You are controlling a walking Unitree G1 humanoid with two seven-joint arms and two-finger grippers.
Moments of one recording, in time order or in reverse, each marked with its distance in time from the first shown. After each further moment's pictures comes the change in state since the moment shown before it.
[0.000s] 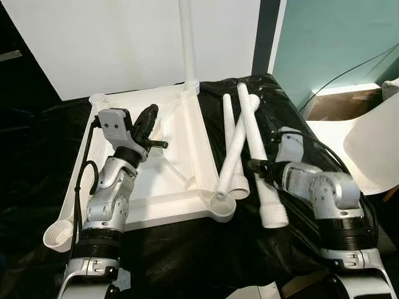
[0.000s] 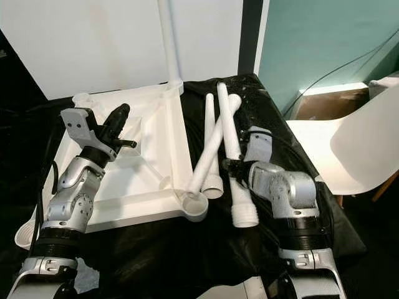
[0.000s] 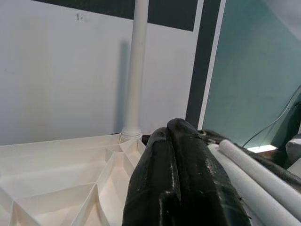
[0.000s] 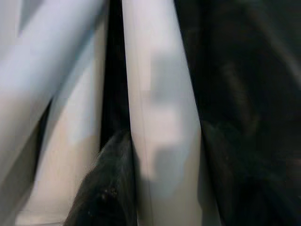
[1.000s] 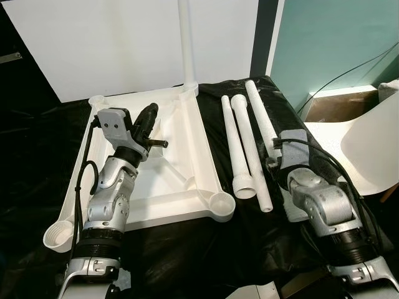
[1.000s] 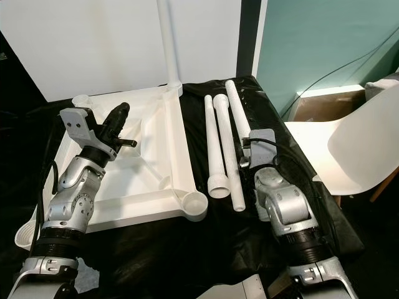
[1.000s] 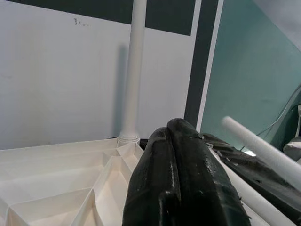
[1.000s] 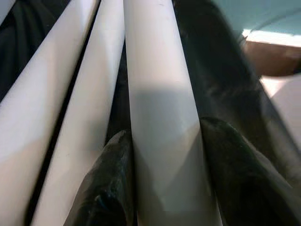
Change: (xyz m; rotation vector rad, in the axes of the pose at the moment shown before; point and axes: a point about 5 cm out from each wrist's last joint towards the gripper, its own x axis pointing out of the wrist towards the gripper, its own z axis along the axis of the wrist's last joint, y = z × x) left arm 0.001 -0.001 0.000 -0.001 -0.011 -0.002; right arm -0.006 -0.006 0.003 -0.439 -0.241 -0.201
